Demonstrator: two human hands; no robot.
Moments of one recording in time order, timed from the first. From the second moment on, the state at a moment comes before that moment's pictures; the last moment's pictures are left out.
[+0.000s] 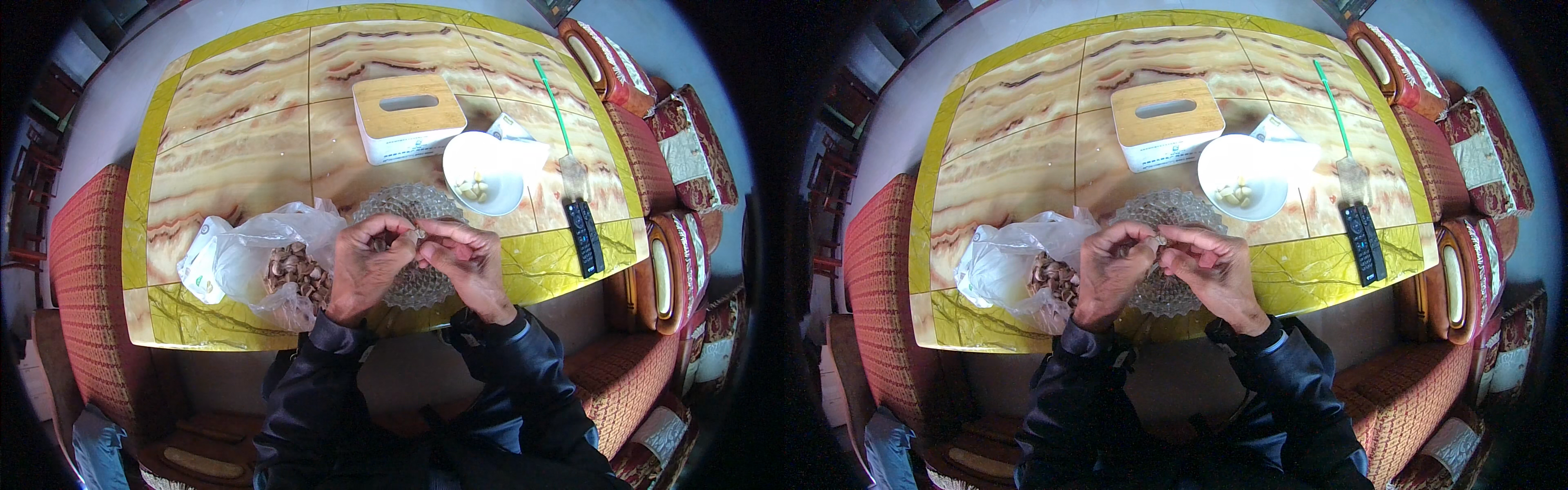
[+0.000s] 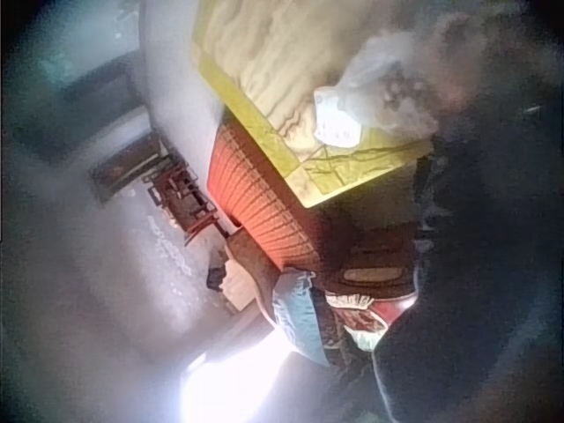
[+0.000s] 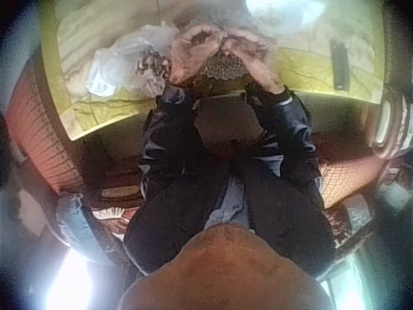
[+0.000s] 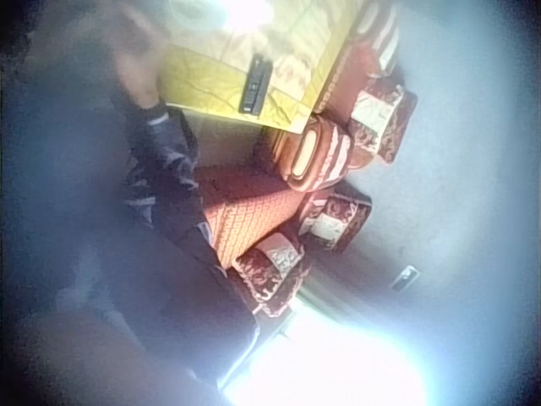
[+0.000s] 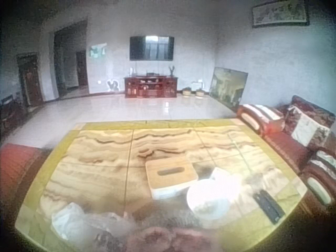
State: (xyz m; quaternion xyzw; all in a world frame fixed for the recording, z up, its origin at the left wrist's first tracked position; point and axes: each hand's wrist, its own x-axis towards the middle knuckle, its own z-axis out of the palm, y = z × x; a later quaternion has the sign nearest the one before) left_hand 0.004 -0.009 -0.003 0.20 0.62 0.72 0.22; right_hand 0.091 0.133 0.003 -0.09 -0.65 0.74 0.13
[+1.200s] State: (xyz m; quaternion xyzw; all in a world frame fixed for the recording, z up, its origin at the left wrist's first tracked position) left_hand -0.002 -0.009 -0.006 0.27 0.66 0.69 0.13; right_hand 0.091 0.136 0.002 -0.09 -0.69 0.69 0.18
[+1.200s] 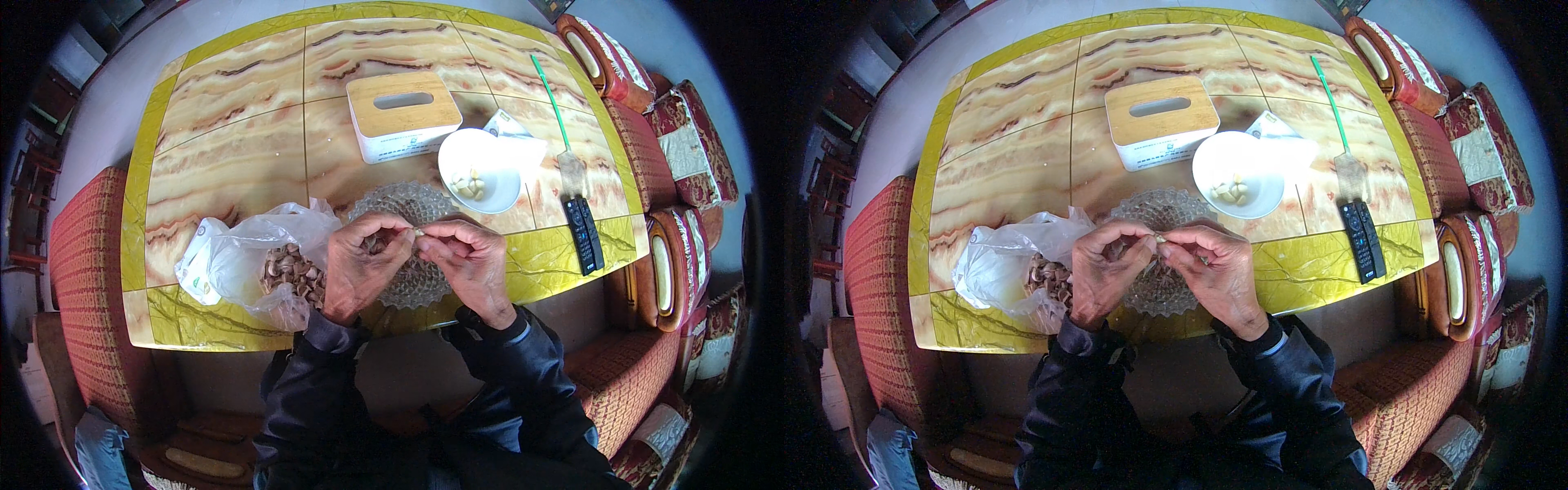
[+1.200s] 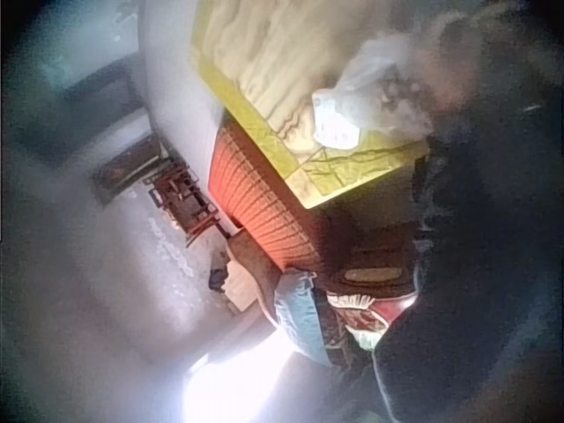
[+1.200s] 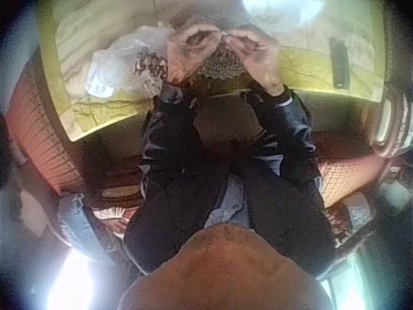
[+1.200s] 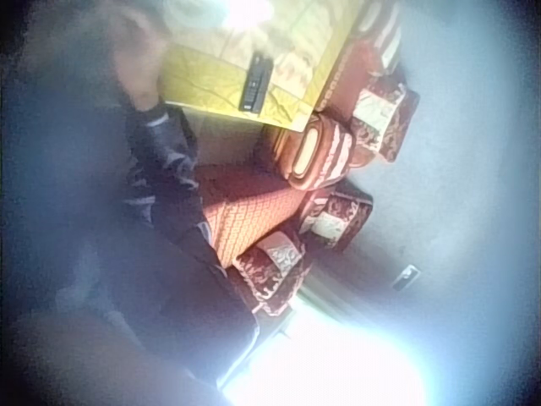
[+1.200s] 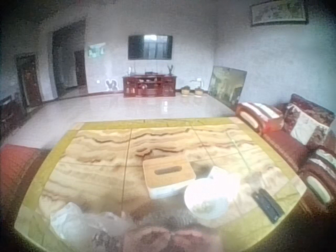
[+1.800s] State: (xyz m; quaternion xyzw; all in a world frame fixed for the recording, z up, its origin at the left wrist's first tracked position) left_hand -0.001 -0.012 -0.006 0.22 0.66 0.70 0.19; right_hand 0.094 0.136 0.003 -0.14 -0.54 0.83 0.07
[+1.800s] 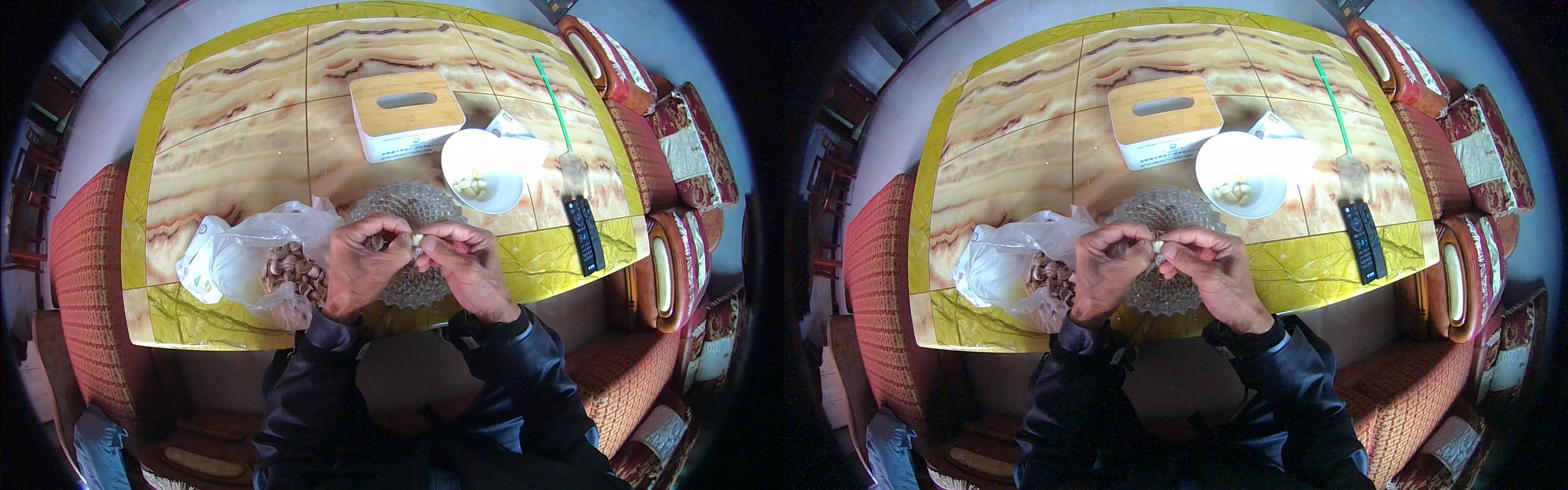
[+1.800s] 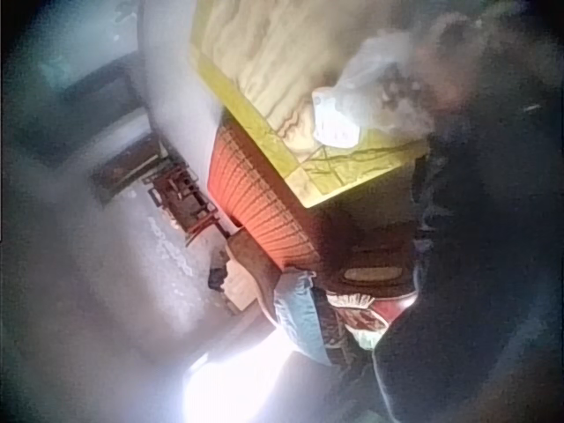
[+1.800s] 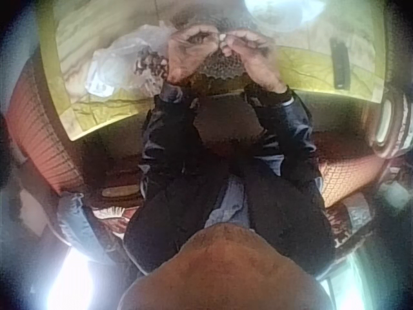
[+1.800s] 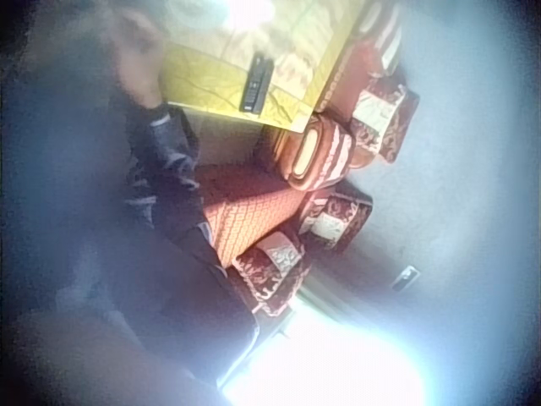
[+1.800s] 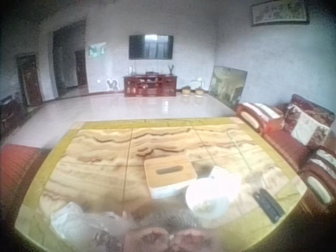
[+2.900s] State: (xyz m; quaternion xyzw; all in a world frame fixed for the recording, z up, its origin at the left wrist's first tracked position) left_hand -0.001 -0.011 -0.015 0.20 0.61 0.74 0.23; right_hand 0.095 0.131 0.001 -0.12 -0.59 0.78 0.14
